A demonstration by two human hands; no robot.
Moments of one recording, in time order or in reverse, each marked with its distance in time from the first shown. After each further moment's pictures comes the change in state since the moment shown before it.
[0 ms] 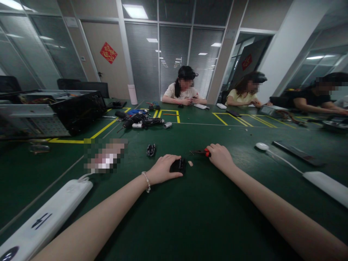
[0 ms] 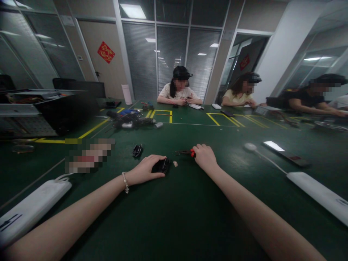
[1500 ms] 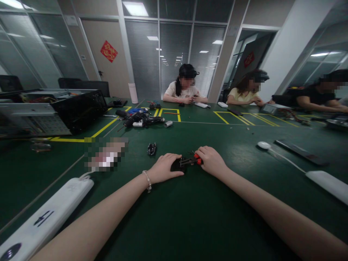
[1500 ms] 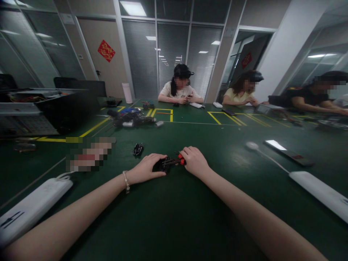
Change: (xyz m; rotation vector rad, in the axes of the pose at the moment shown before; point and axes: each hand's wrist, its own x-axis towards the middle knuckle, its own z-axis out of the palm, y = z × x) left_hand 0.000 0.001 0.005 0.049 0.064 0.038; right_hand -0.006 -0.040 -0.010 0.212 0.155 -0.274
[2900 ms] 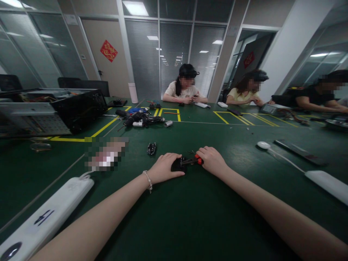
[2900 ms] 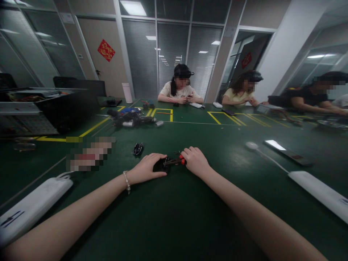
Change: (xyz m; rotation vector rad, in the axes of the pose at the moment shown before) left_hand -0.001 0.007 -0.003 0.020 0.005 -0.030; right_hand 0.001 0.000 -0.006 -0.110 -0.061 0.005
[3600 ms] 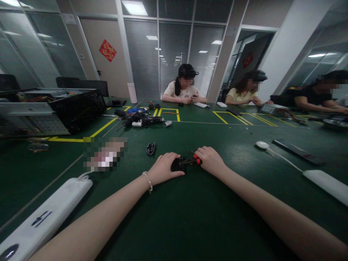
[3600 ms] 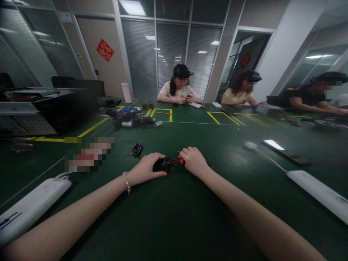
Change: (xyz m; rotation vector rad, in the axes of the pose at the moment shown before) left_hand 0.002 0.001 0.004 0.013 0.040 -0.010; right_hand 0.001 -0.001 0.000 -0.006 -0.009 -0.018
